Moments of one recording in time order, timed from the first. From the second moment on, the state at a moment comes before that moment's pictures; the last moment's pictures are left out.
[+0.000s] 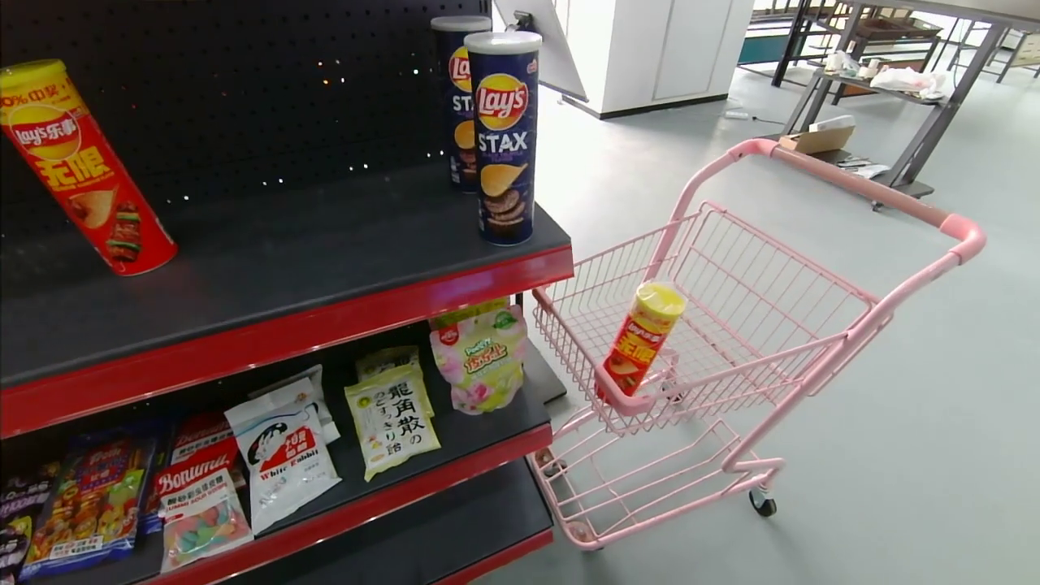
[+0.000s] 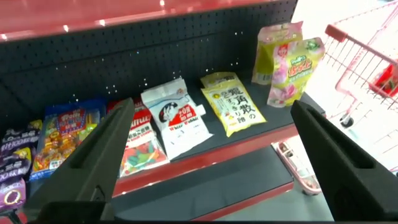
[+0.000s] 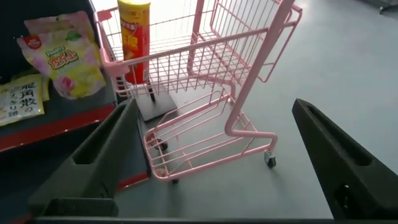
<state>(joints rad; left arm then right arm) 0.01 0.00 0.00 0.00 0.05 0.00 0.00 0.00 0.00 0.00 -0.01 0.00</state>
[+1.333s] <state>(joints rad) 0.01 0.00 0.00 0.00 0.05 0.00 0.07 0.93 -0.55 -0.24 0.19 0.10</state>
